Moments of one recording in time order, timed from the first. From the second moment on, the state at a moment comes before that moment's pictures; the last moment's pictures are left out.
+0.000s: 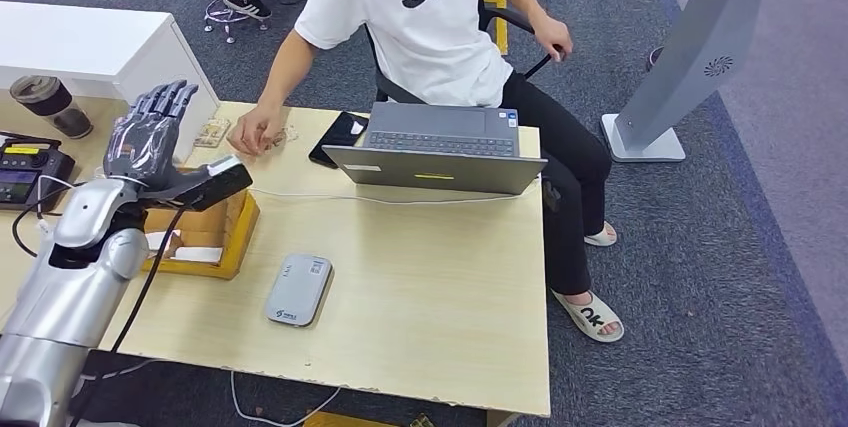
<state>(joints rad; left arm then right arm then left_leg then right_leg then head) -0.54 0.43 -0.24 -1.26 -1.11 0.19 0.08 -0.03 0.15 -0.78 -0.24 1.17 -0.18 0.10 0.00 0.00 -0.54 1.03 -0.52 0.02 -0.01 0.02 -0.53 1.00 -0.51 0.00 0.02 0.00</state>
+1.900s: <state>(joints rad) 0.28 0.45 0.41 -1.79 -1.32 0.11 0.16 -0.01 0.16 -0.92 -0.26 1.23 -0.18 0.10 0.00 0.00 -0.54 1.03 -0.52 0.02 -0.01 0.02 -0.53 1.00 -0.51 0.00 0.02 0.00</state>
